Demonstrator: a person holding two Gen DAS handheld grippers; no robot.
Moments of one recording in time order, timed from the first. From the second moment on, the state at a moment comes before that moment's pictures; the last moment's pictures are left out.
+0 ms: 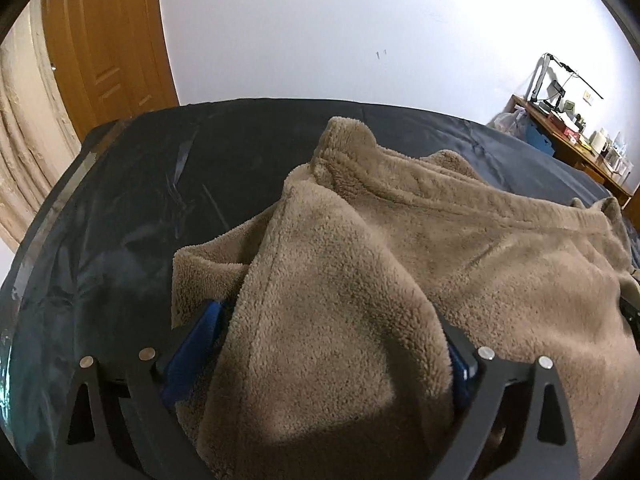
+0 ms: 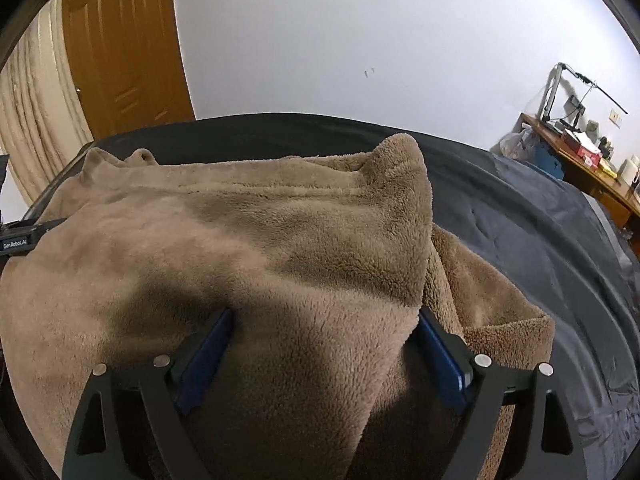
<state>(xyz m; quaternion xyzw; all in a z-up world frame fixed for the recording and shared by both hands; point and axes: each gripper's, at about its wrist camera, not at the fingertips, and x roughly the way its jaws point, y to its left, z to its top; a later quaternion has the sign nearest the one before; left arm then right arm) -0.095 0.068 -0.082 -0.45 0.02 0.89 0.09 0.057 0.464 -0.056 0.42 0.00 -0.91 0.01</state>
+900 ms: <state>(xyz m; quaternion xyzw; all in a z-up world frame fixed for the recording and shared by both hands) -0.027 0.003 -0.068 -0.44 -0.13 0.88 0.12 0.116 0.438 -0.064 0.41 -0.04 -0.91 0.02</state>
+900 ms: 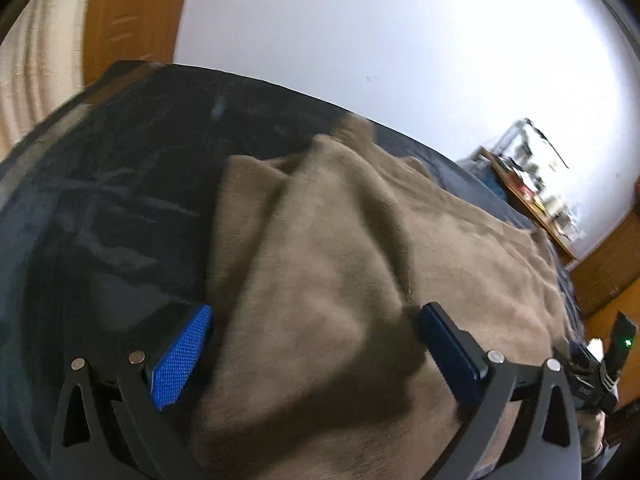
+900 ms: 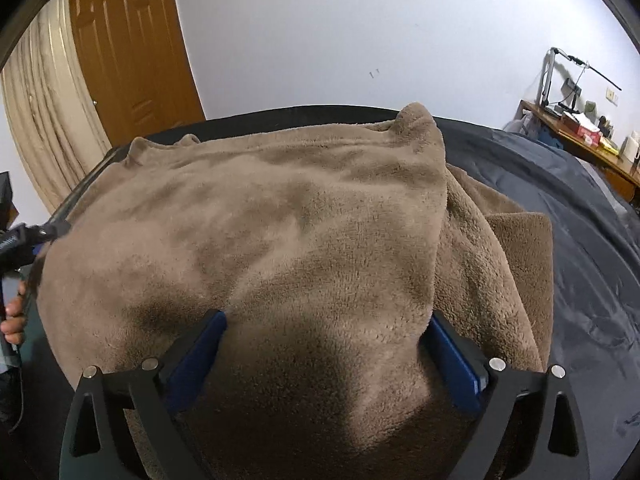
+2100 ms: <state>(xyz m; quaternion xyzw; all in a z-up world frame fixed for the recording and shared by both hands) -0.014 0.001 -0.058 -0.42 0.04 0.90 0.01 0.123 0.448 -0.060 0.40 -0.06 -0.91 0.03</state>
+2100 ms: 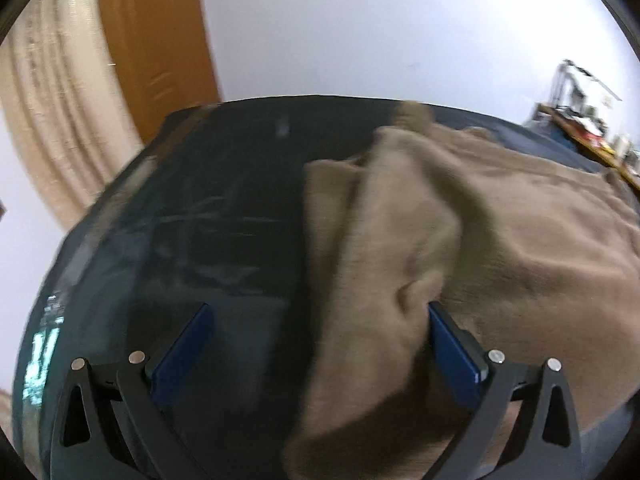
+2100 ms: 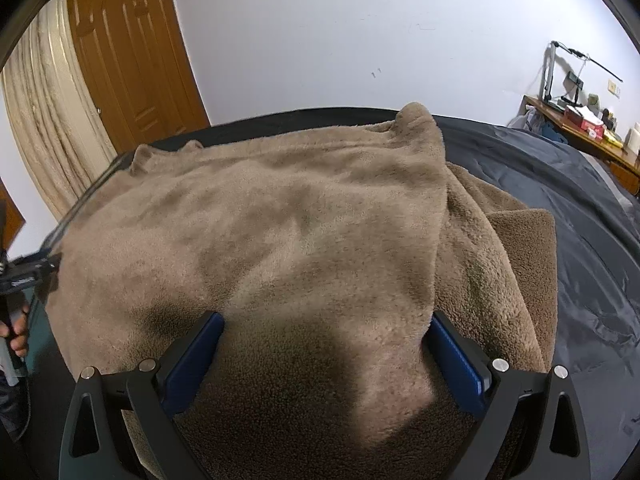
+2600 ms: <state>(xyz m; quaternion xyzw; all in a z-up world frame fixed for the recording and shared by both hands) 0.028 0.026 -0.007 -0.31 0.02 0.95 0.11 0.129 0.464 -0.053 0.39 -0.06 -0.92 -0.01</state>
